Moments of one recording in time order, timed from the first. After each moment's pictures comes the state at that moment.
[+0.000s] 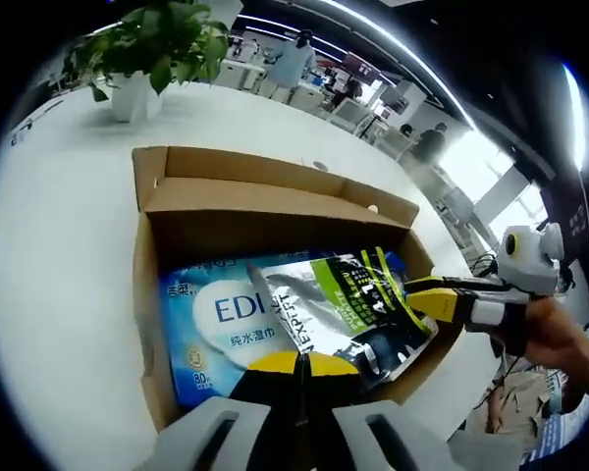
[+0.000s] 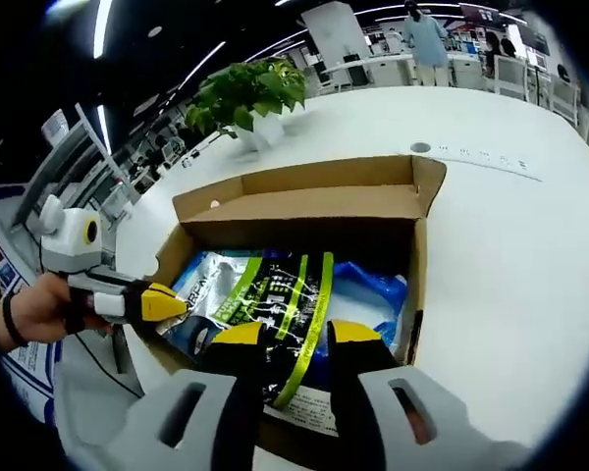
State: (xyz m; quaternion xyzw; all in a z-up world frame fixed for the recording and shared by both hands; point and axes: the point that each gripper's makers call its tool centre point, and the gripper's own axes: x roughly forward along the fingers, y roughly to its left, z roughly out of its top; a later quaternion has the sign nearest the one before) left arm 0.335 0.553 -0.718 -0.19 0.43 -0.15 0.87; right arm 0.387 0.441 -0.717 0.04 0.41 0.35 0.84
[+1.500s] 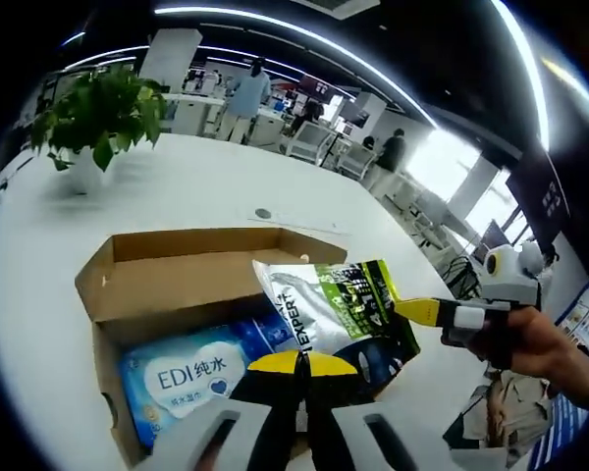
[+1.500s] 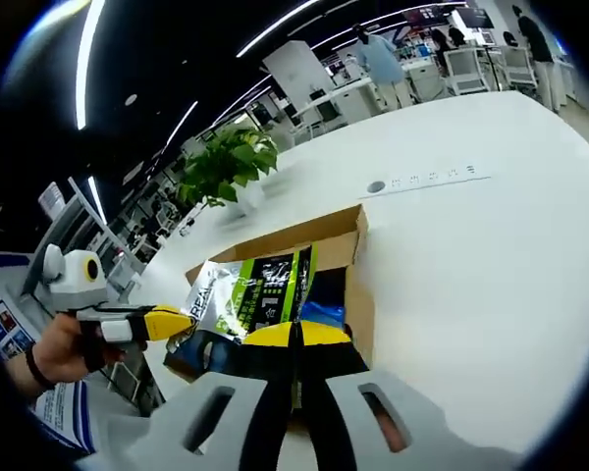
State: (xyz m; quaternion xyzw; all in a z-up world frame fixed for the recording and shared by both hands) left arm 0.368 0.487 -0.637 -0.15 0.36 -0.21 0.90; right arm 0.393 0.365 -0.644 0.18 0.34 0.30 0.87
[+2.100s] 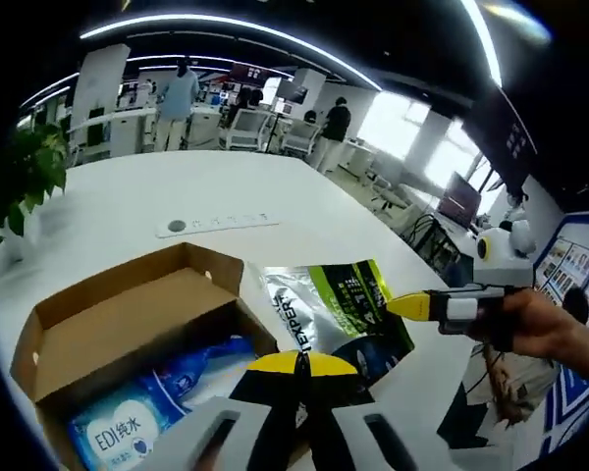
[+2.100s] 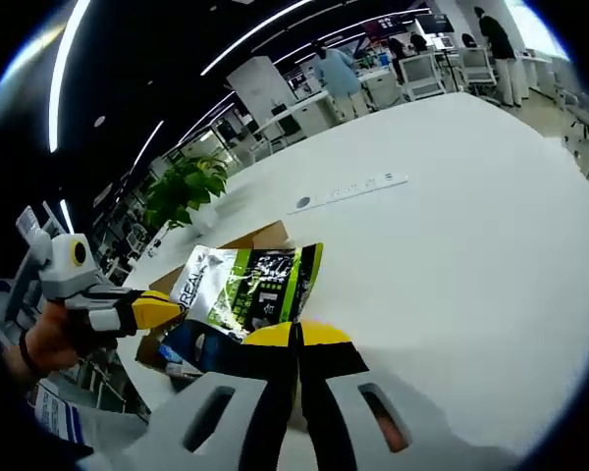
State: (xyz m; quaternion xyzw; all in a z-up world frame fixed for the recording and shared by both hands) left arm 0.387 0.363 -0.636 -0.06 0.37 -0.33 0.87; right arm 0.383 0.243 -0.659 0.21 0.34 0.21 0.89
